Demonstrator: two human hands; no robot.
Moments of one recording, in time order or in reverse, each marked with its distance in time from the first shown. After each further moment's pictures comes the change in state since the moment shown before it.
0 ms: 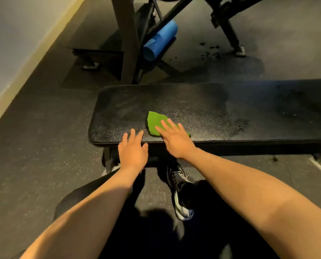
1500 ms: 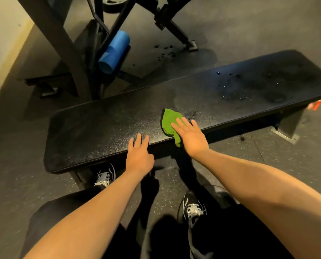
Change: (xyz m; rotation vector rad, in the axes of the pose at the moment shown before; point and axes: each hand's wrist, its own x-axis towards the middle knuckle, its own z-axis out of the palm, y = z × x) left_hand -0.024 0.145 0.042 0.084 -0.270 0.248; right_hand -0.118 0.151 -0.021 -0.087 0.269 0.303
